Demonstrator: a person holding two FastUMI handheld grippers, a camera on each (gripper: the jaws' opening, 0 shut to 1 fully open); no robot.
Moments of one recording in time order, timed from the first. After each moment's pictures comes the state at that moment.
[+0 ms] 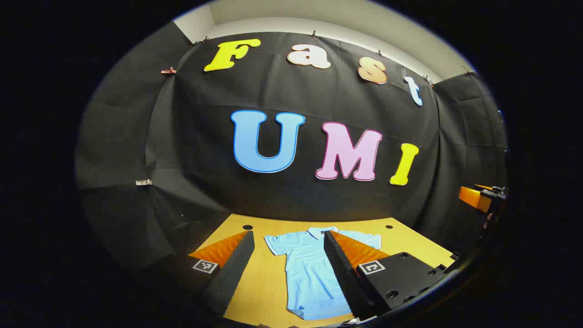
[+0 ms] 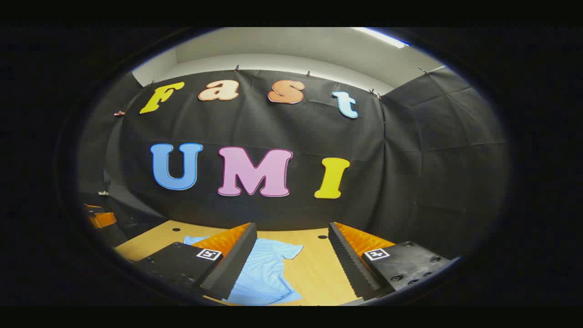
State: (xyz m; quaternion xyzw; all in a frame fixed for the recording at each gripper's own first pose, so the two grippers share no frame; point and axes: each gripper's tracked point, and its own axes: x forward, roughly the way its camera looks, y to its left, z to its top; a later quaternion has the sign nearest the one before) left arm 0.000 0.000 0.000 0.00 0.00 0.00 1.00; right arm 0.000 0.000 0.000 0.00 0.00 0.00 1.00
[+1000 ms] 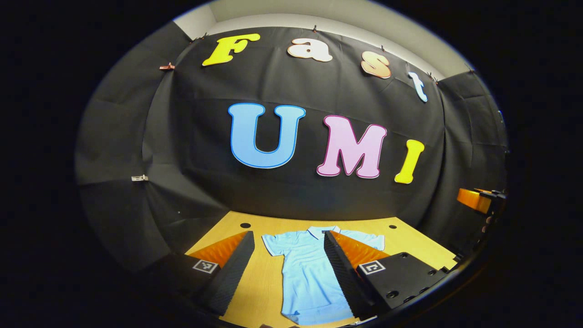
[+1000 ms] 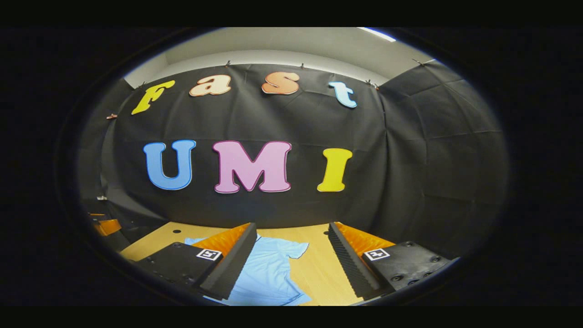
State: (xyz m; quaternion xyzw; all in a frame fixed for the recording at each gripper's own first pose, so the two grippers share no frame) left arm 0.037 -0.012 -0.018 0.00 0.02 0.00 1.00; right arm 0.034 0.005 -0.030 0.02 0.03 0.00 1.00
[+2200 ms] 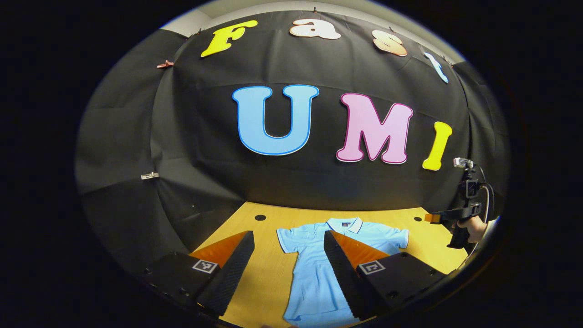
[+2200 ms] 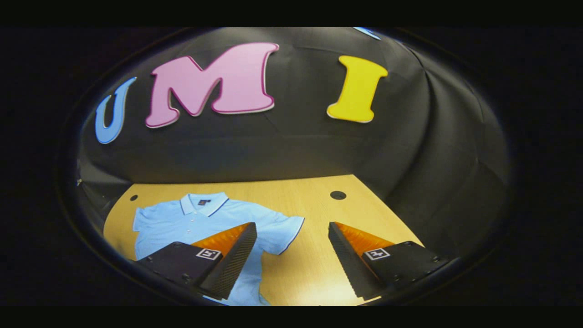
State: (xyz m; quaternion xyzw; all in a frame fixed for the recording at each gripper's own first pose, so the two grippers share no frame) left arm 0.092 -0.027 -0.031 0.03 0.07 0.09 0.99; right arm 0.318 -0.039 -0.287 0.01 0.30 0.00 0.95
